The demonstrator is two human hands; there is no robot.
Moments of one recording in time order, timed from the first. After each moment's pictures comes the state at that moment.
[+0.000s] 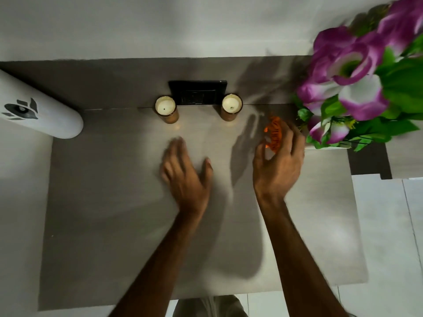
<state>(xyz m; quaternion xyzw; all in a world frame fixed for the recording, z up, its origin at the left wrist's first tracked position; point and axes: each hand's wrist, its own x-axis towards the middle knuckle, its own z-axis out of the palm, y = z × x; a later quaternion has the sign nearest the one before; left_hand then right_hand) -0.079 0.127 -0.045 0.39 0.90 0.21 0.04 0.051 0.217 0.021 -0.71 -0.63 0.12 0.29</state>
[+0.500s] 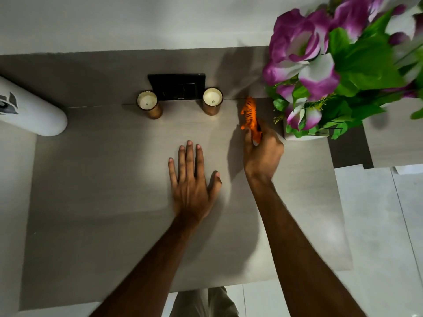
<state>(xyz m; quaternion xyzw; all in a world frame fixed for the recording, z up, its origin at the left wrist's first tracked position) -0.038 0.108 -0.070 0.55 0.83 0.08 0.05 0.075 0.239 0.013 -0.70 -0.63 0.22 0.25</state>
